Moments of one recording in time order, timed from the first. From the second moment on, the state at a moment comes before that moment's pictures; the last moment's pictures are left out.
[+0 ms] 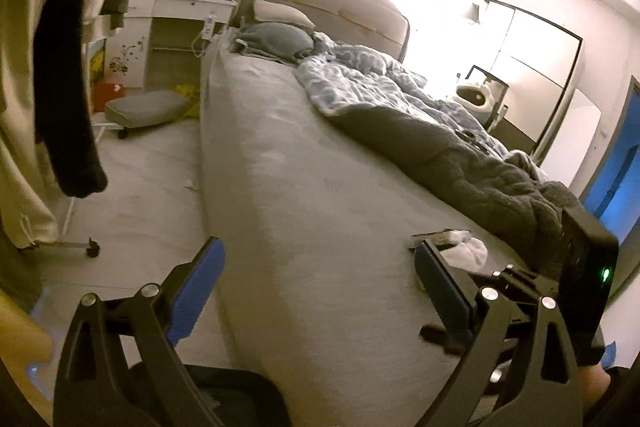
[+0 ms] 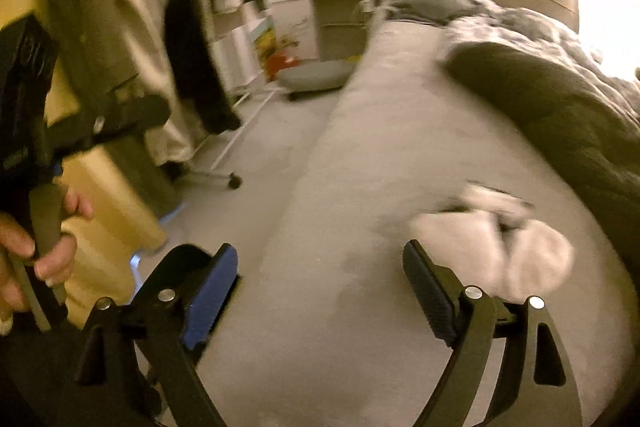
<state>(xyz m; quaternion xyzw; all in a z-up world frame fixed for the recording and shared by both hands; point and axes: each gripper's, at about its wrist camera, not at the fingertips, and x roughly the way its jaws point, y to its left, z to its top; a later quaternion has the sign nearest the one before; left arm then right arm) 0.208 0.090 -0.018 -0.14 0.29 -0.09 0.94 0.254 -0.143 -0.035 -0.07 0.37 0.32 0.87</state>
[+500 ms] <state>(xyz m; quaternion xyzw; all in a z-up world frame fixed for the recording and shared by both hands) 0.238 0.022 -0.026 -0.13 0.31 -0.15 0.93 0.277 -0.243 -0.026 0.00 0.37 0.23 0.90</state>
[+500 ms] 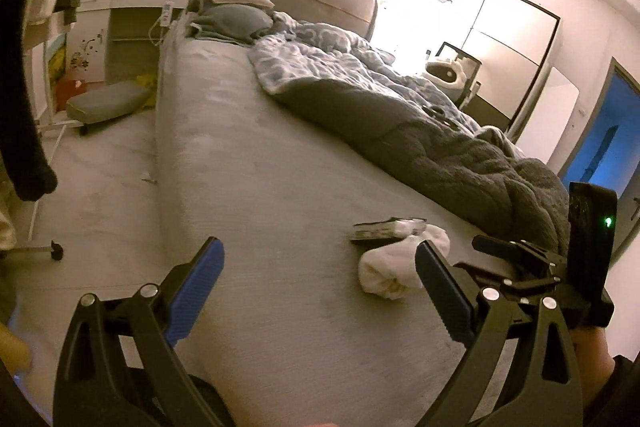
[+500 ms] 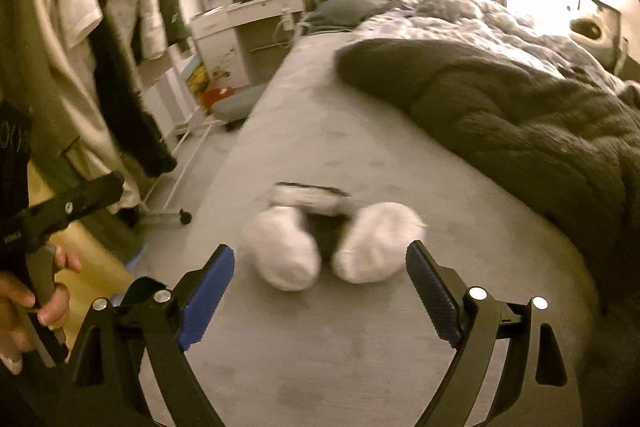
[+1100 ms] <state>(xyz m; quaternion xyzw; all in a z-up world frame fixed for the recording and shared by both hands) 0.278 -0.067 -0.064 -0.08 0.38 -0.20 0.90 0.299 -0.309 -0.045 0.11 0.39 0.19 0.89</state>
